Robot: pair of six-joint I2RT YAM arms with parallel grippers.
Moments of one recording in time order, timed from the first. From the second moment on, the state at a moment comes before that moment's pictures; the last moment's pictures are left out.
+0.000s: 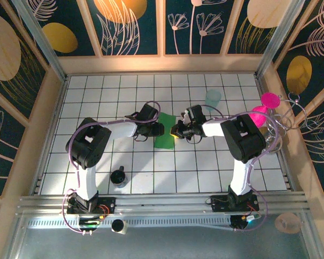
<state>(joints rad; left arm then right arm) -0.62 1.96 1.13 -0.19 0.15 -0.61 0.46 1.92 0.94 0.05 -0.60 0.80</state>
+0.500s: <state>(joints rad) -0.62 1.75 1.14 -0.30 -0.02 -0.64 0.46 1.95 1.01 -0.08 -0.62 0.58</state>
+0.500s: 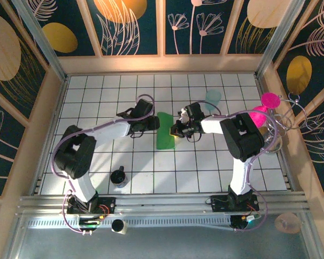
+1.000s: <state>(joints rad) -0.63 1.82 1.12 -0.15 0.36 -0.75 0.46 1.96 1.04 -0.12 -0.62 0.52</state>
